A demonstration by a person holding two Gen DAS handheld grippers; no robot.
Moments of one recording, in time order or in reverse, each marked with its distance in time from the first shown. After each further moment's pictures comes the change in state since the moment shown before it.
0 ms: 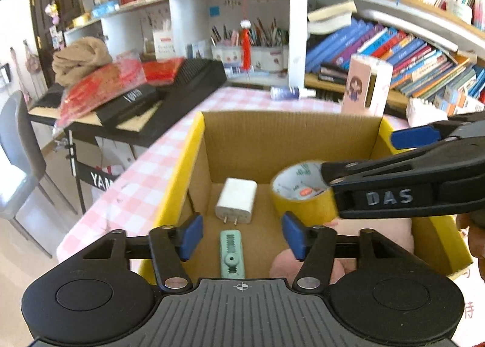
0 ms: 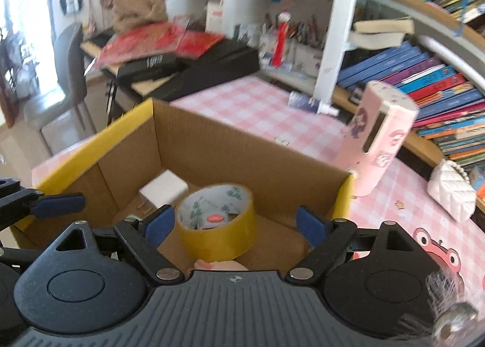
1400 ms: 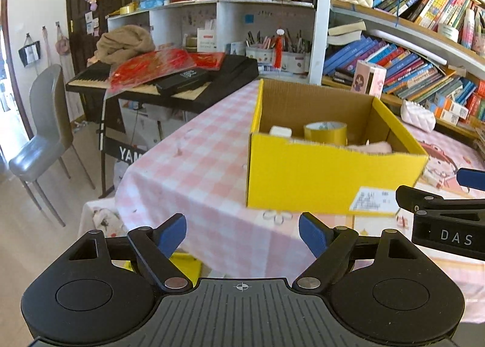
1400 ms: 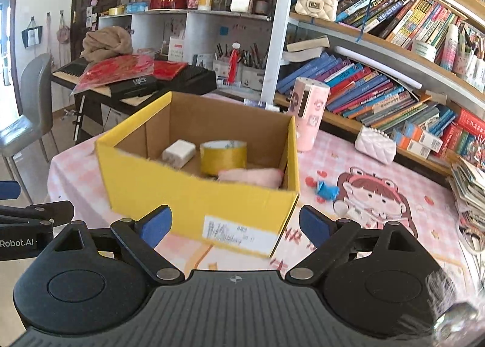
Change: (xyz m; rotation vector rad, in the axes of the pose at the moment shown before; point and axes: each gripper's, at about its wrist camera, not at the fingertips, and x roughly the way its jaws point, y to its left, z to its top) left arm -0.127 0.065 -0.109 -0.084 -0.020 0.013; right arm -0.144 0.097 -0.121 0.091 -0.103 -0.225
